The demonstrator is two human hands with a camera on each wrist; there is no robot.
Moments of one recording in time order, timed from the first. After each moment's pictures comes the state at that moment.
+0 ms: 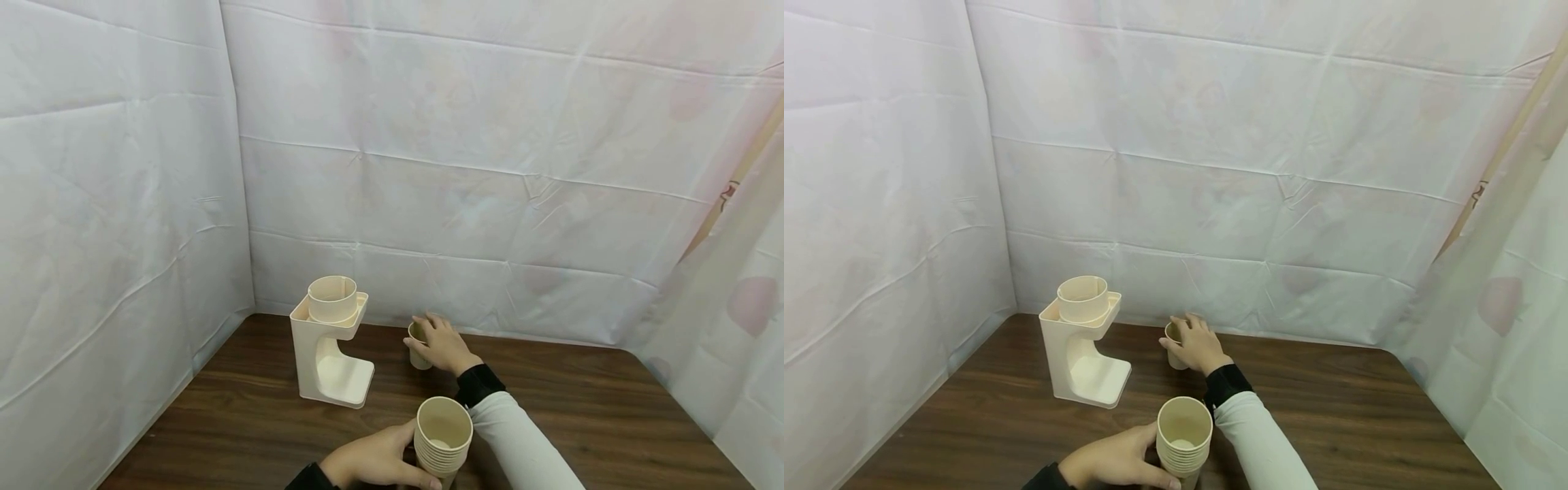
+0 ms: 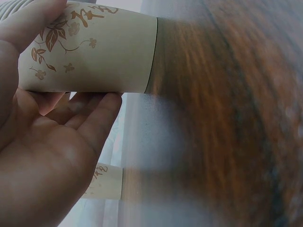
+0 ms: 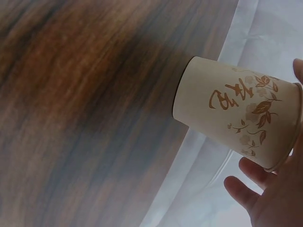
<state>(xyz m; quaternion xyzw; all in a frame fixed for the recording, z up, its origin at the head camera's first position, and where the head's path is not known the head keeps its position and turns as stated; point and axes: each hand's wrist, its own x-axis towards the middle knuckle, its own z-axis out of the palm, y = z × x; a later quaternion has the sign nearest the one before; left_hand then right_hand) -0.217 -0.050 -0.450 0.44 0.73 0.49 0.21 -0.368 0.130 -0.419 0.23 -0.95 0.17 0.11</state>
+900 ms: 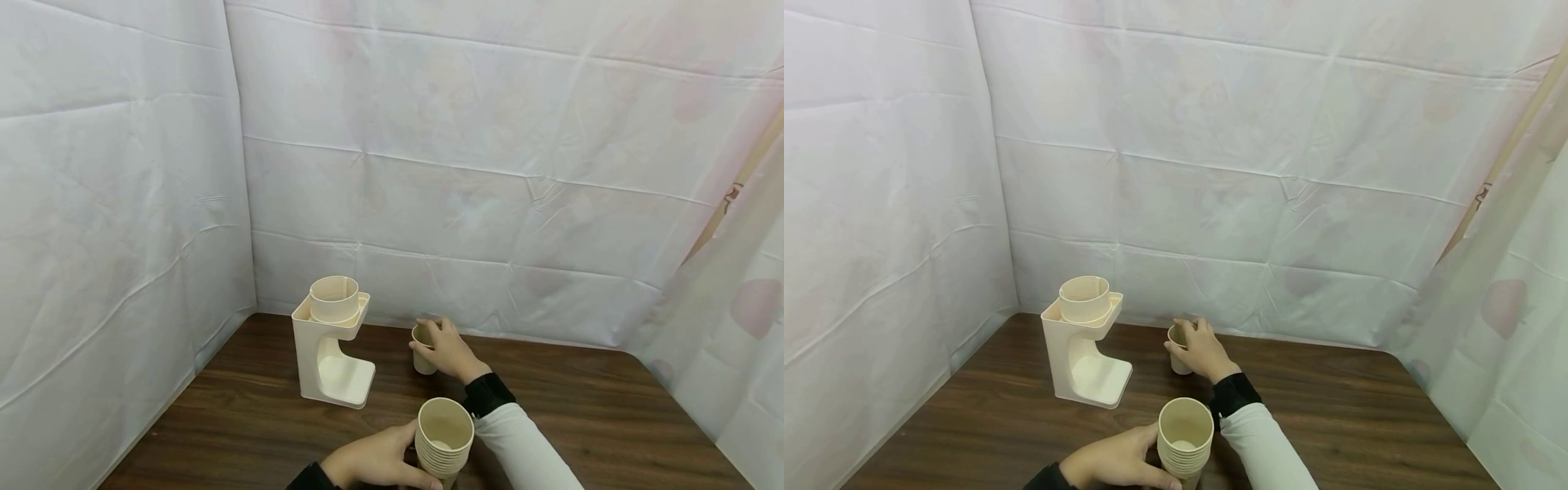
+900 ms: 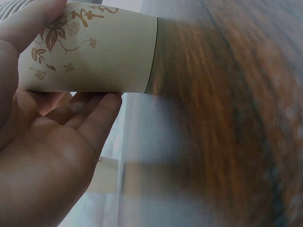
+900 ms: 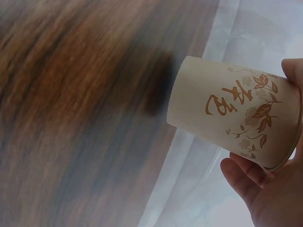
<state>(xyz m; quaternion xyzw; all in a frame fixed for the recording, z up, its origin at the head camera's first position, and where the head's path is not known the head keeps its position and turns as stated) -0.218 -0.049 -0.450 0.44 0.74 0.47 0.19 -0.360 0.138 -0.420 0.22 -0.94 0.22 0.11</state>
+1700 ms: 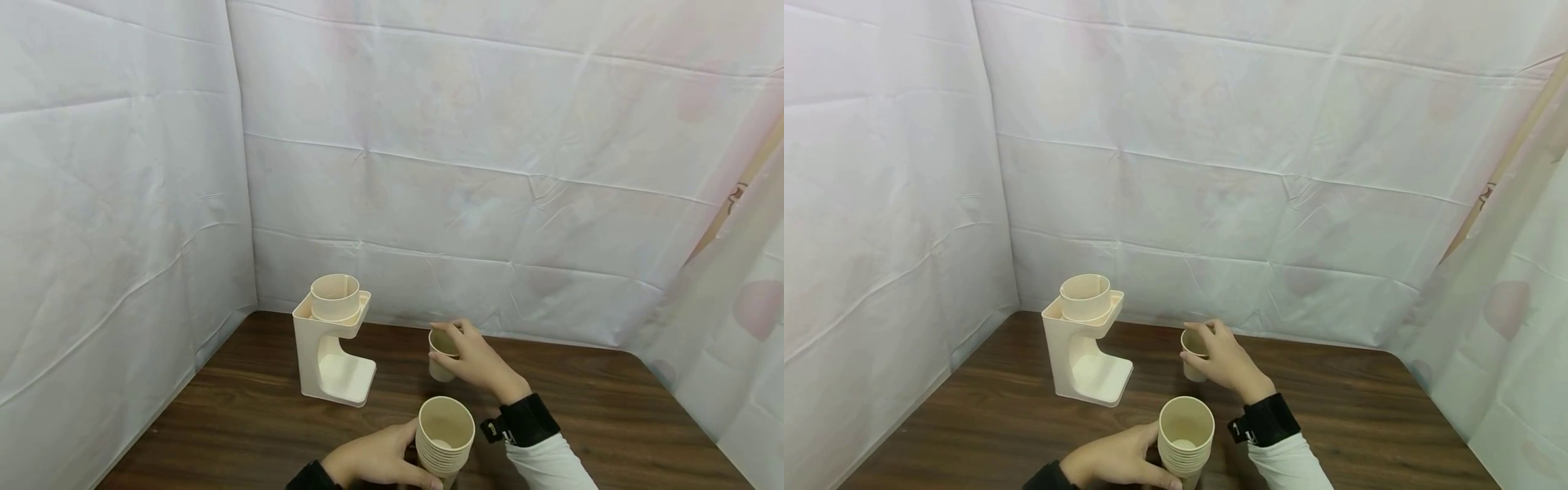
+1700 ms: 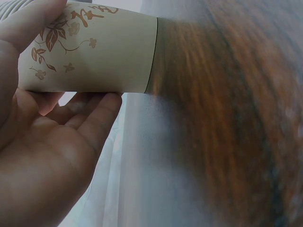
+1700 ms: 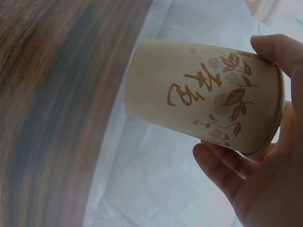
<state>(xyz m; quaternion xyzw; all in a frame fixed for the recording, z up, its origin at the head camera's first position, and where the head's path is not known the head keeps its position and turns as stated) -0.216 -0.048 -0.452 0.43 0.73 0.49 0.20 -0.310 0.173 -0.387 0.29 -0.92 0.25 0.13</state>
